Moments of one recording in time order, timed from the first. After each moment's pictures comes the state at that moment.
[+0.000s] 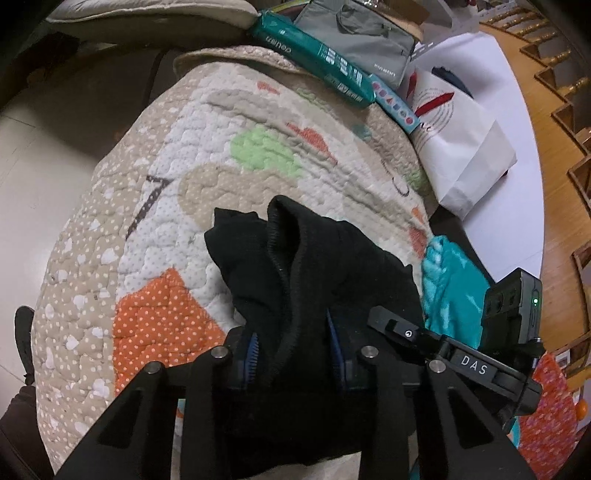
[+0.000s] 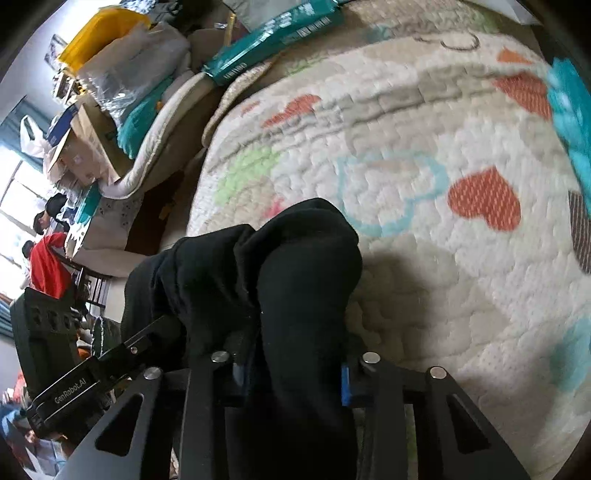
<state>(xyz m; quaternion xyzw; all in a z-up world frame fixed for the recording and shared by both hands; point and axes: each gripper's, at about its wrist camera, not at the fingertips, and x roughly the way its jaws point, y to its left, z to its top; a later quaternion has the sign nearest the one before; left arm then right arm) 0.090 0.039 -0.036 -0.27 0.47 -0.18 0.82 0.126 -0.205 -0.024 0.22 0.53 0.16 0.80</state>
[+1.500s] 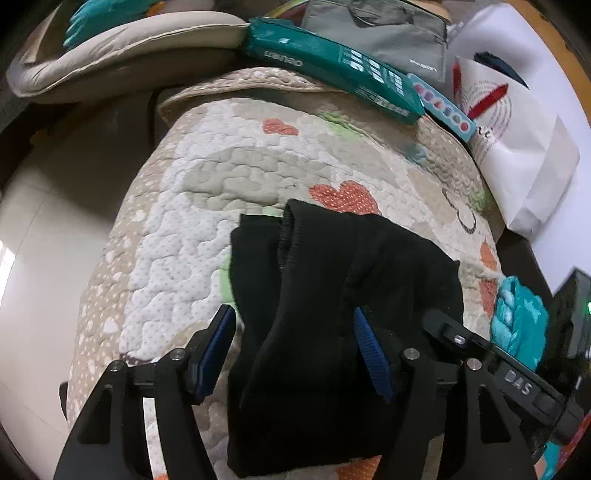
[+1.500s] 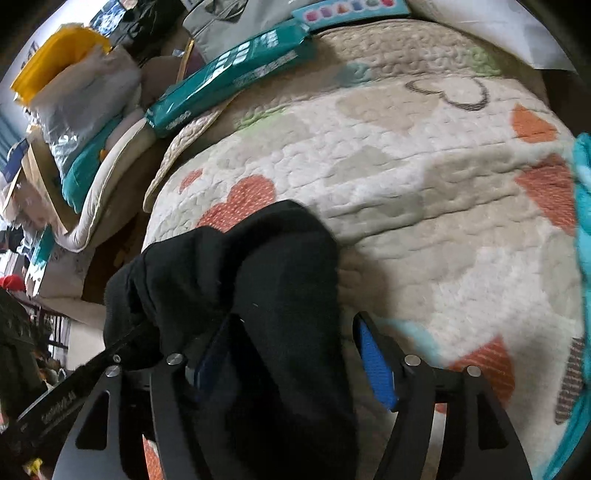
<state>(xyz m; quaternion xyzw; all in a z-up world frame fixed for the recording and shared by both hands) 0.224 0.007 -0.031 -0.17 0.49 -0.08 0.85 0.238 -0.232 -0.030 0.19 0.51 0.06 0.84</state>
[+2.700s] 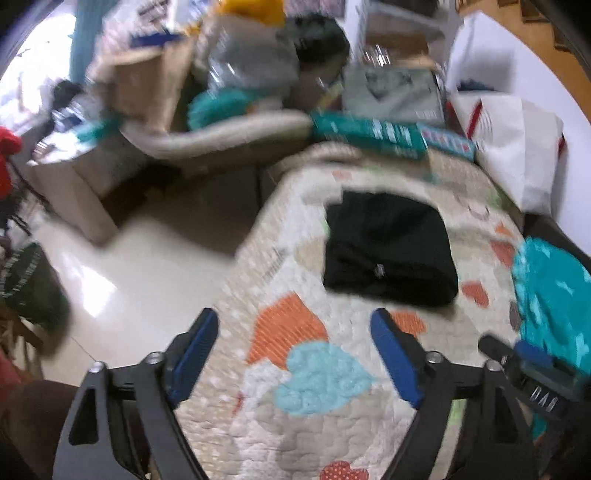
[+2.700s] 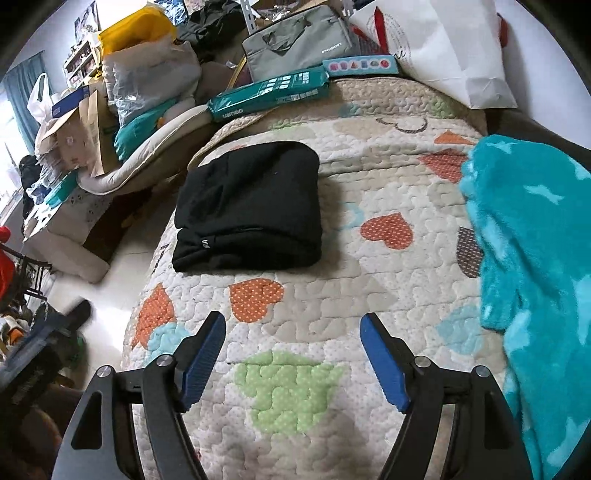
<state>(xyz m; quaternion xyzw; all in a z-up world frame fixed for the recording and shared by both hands) -0.034 -0.011 0.045 -0.06 0.34 0.10 0.93 0.021 -0.214 0.029 0.10 0.45 0.06 0.88</state>
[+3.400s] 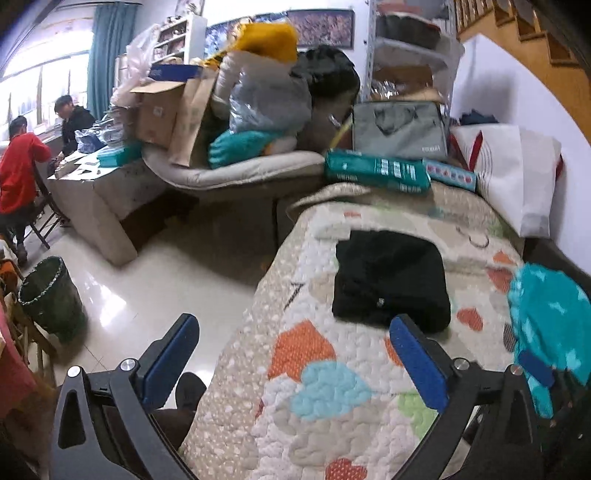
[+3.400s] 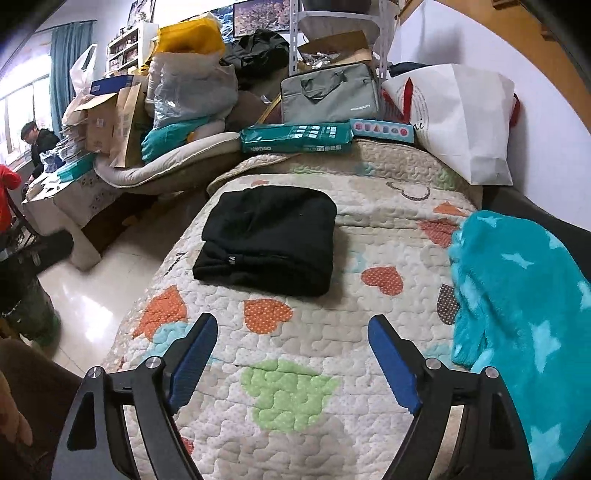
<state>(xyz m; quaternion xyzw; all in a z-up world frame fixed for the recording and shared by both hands) -0.060 -0.011 0.080 -0.04 0.31 0.11 0.94 -0.014 -0.184 0.057 0.00 0.37 0.06 0.93</state>
